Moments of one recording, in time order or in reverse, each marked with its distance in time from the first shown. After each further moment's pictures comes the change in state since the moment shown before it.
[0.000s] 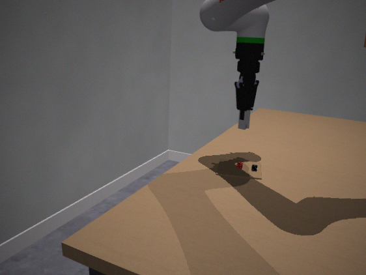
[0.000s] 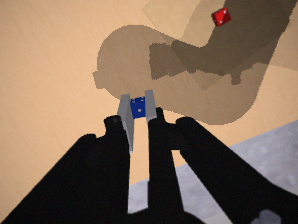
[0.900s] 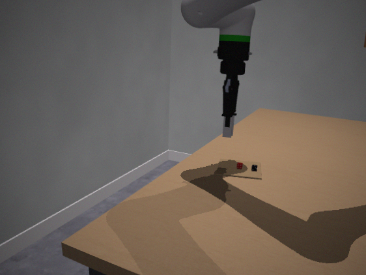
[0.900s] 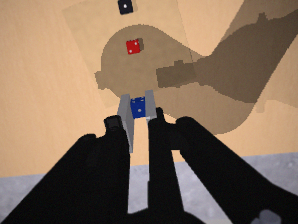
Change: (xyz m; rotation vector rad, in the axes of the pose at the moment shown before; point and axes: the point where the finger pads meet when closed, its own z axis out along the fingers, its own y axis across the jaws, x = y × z) arm 0.019 0.131 -0.002 -0.002 -0.004 -0.349
